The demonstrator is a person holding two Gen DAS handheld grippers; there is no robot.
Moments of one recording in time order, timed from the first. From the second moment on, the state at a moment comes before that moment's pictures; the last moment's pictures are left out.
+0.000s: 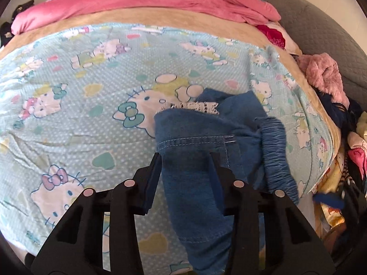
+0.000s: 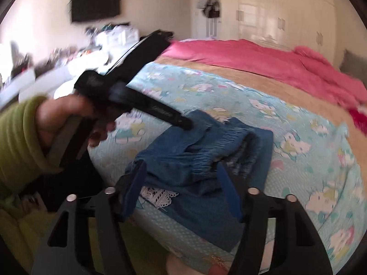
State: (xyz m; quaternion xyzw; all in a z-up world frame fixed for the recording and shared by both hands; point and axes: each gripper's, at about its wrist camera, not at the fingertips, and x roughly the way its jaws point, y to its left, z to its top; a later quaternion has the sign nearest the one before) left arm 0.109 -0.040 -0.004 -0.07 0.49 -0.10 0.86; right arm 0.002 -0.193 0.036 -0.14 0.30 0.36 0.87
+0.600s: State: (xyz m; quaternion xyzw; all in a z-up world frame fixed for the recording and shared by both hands) left arm 0.128 -0.044 -0.020 -0.07 0.50 -0.12 0.85; right arm 0.015 -0.177 -0.013 -0.11 0.40 0.42 0.81
